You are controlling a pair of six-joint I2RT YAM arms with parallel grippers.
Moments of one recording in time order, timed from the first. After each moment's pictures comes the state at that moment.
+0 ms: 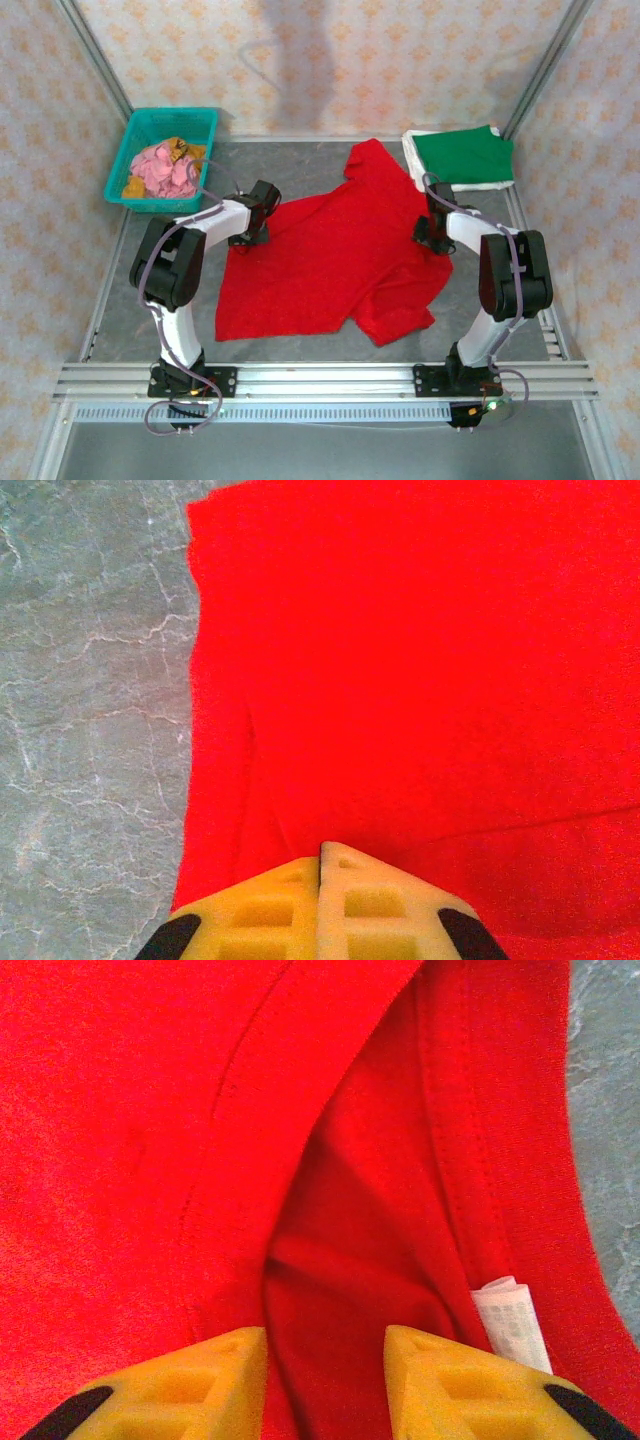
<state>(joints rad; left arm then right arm) -0.31 1.88 1.22 -0.69 -0.39 -0.48 0.09 1.73 1.01 -0.49 0.01 0.56</state>
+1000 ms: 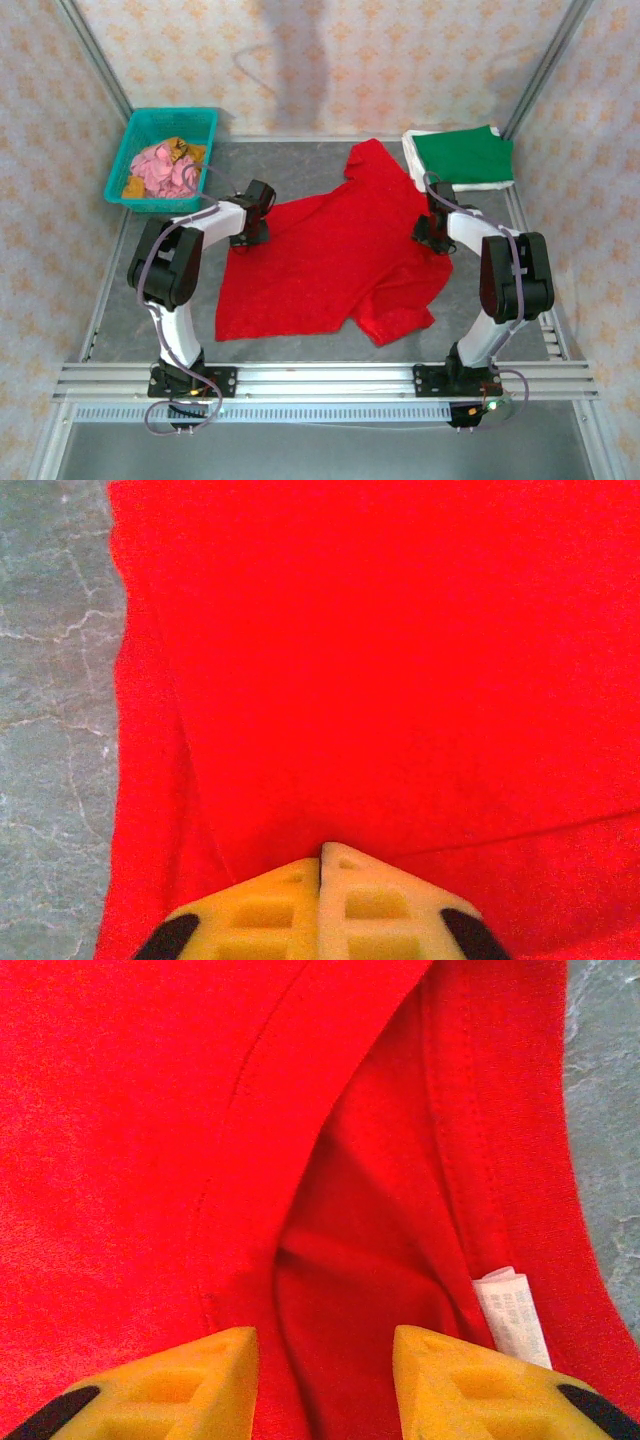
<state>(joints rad) -0.28 1.88 1.19 -0.61 -0.26 -0.49 0.09 1.71 1.01 -0.50 0.01 0.56</state>
